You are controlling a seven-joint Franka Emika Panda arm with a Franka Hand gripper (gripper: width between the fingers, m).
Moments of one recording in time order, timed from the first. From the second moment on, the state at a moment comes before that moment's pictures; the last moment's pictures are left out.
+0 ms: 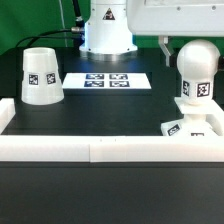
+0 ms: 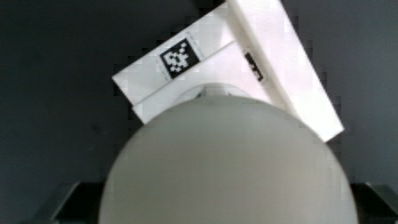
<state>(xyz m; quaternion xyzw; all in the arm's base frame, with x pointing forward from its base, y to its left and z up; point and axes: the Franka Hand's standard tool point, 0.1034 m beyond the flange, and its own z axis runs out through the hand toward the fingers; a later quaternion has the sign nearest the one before) 0.609 0.097 0.117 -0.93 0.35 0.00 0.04</state>
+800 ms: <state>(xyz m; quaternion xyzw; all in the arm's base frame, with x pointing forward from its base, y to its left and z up) 0.610 0.096 0.116 -0.87 0.48 0.03 0.06</state>
